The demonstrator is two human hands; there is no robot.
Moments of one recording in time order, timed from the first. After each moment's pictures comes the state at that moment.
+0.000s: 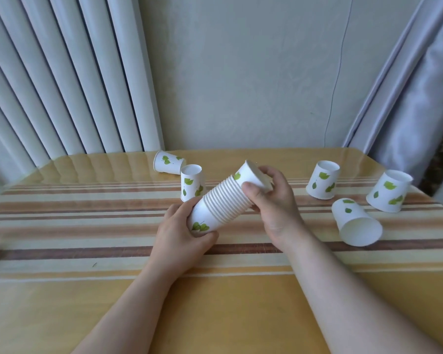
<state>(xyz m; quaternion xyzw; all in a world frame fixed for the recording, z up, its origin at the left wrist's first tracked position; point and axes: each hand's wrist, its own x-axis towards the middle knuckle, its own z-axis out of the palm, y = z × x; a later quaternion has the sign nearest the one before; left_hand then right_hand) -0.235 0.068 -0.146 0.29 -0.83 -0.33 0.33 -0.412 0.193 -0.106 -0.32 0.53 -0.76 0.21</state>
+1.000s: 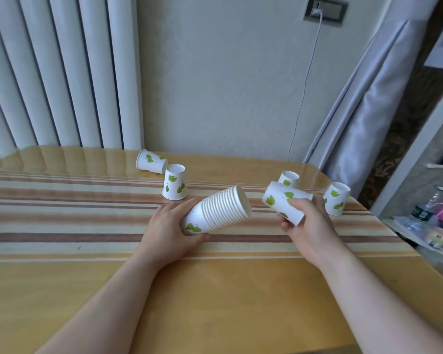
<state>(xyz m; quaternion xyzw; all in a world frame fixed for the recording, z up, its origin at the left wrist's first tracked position) -0.226 0.080 -0.144 0.17 -0.90 -0.23 0.34 -0.431 0.319 -0.095 -0.17 0.55 -0.79 0.21</state>
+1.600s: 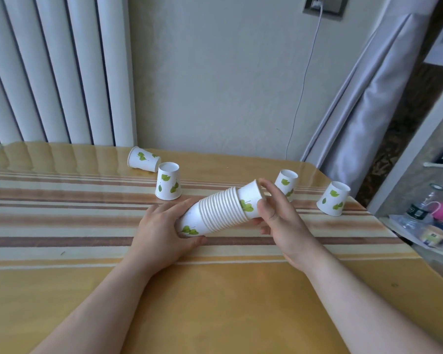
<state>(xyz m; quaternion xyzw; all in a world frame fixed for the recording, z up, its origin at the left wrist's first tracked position) -0.230 0.079 -0.144 0.17 -0.90 -0.20 0.34 -0.409 0.292 -0.095 -0.38 0.68 -0.60 0.20</state>
